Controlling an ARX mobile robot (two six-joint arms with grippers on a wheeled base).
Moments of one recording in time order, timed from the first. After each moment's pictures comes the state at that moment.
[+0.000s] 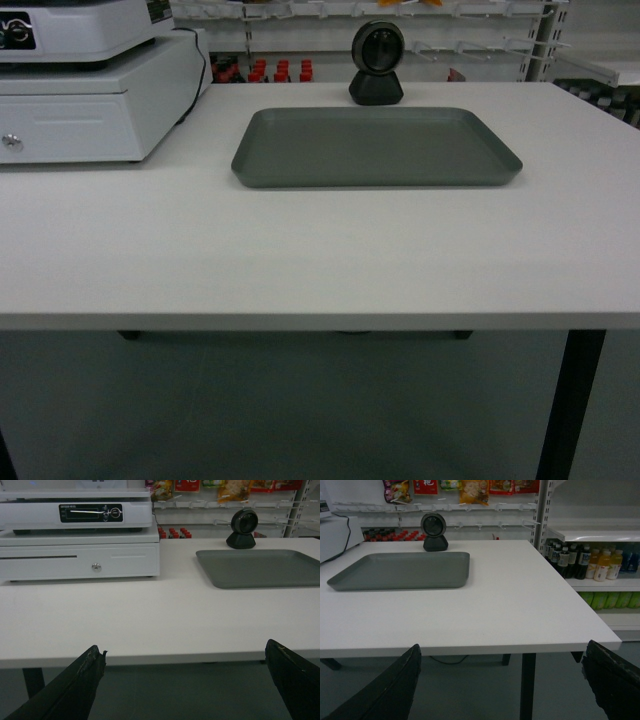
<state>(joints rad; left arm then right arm) 0.00 0.01 0.01 0.00 0.00 -0.01 0.00 0.00 0.01 -0.01 0.00 0.00</state>
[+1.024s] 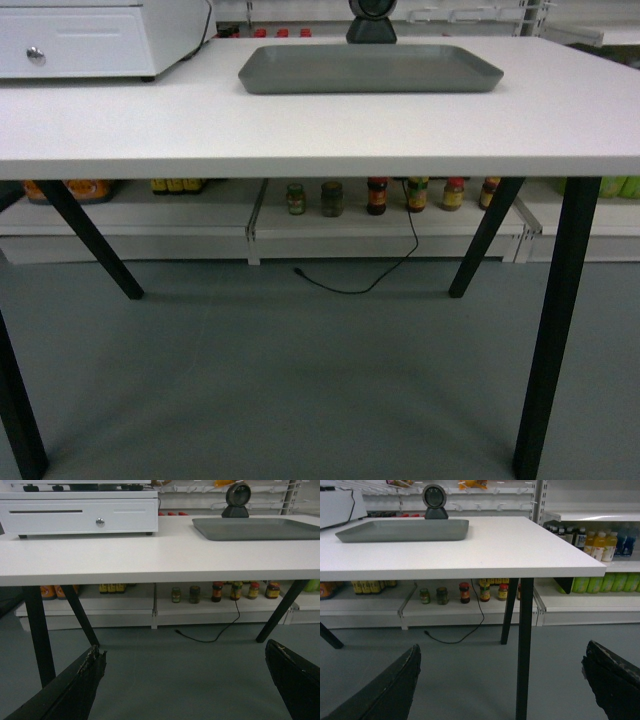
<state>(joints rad) 0.00 0.01 0.01 0.00 0.00 -0.01 0.00 0.00 0.01 0.00 0.00 0.00</state>
